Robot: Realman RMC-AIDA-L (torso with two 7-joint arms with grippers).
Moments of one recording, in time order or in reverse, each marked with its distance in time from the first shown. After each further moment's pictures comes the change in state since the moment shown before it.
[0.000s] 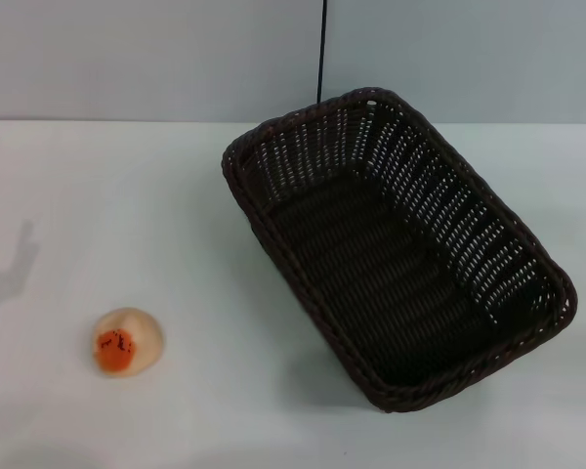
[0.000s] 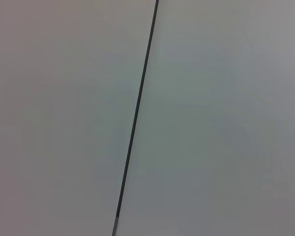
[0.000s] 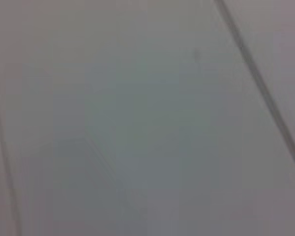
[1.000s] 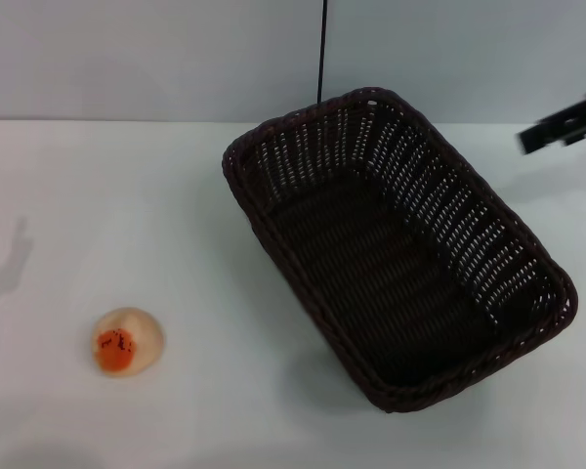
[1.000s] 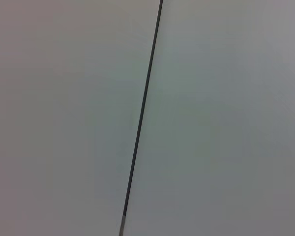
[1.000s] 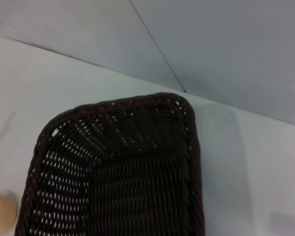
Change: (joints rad) left arm -0.015 0.001 -0.020 0.014 0.001 -0.018 0.000; right arm 0.650 -0.167 -0.213 -0.469 -1.380 -0.234 1.361
